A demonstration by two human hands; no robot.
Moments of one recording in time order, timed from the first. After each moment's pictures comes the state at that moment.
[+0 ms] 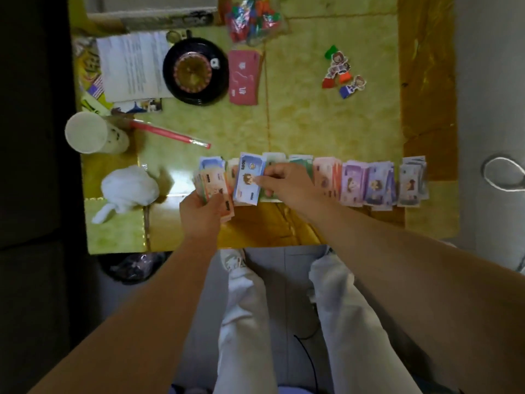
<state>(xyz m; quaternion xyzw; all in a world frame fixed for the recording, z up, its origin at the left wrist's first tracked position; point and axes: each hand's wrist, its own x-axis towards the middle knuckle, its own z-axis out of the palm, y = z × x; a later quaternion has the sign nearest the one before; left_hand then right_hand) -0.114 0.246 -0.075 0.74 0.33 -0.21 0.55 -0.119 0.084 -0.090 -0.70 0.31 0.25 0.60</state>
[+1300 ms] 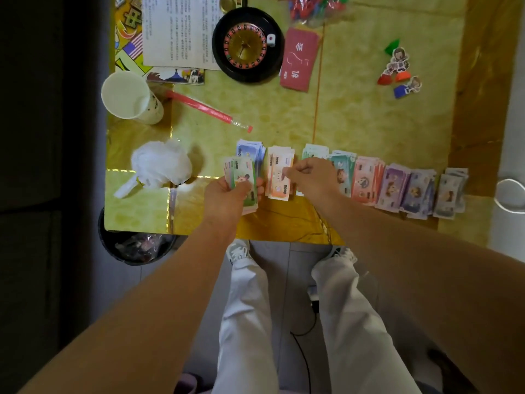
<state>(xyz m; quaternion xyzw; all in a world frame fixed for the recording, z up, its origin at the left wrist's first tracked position) -0.102 0.292 -0.092 0.62 0.34 -0.29 0.64 -0.104 0.129 -0.132 -0.77 0.37 0.21 0.48</state>
